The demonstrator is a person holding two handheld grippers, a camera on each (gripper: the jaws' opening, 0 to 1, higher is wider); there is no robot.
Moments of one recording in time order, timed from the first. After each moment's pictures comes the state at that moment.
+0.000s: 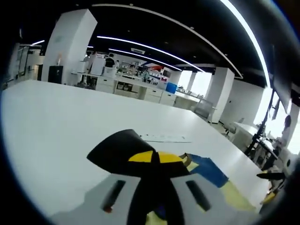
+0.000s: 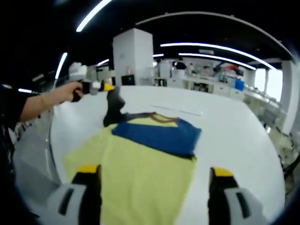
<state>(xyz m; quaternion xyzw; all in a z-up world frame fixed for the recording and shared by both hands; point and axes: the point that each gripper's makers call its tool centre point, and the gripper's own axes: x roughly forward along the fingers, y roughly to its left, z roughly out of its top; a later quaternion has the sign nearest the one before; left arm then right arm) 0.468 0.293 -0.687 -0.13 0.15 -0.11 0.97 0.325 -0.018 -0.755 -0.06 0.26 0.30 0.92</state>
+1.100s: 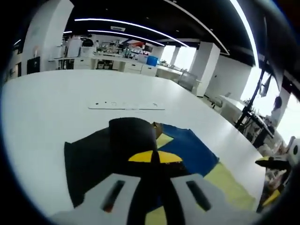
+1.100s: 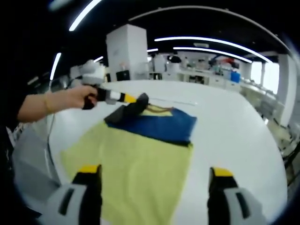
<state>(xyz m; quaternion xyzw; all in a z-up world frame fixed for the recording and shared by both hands) 0.481 0.162 -0.783 -0.09 0.26 -0.20 0.94 0.320 -0.032 -0.776 -0.05 0.29 0.28 0.92</state>
